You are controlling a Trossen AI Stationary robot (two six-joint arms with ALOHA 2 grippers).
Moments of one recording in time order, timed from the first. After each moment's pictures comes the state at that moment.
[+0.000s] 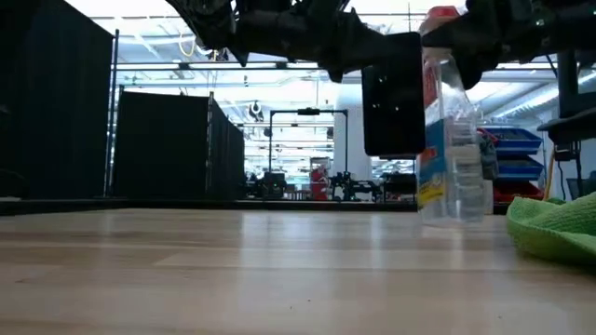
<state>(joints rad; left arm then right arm) 0.06 1.87 1.21 0.49 0.26 0.16 0.03 0.69 0.32 0.30 0.21 0.06</state>
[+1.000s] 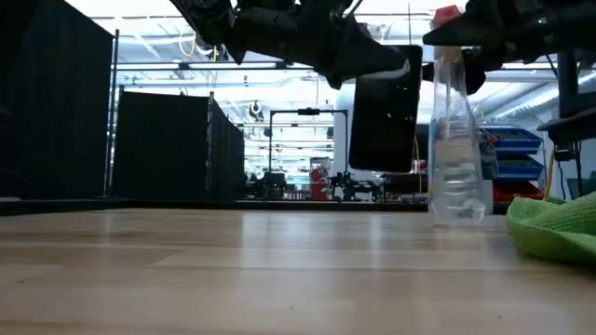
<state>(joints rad) 0.02 1.86 1.21 0.35 0.26 0.17 0.03 0.67 0.32 0.24 0.19 0.15</state>
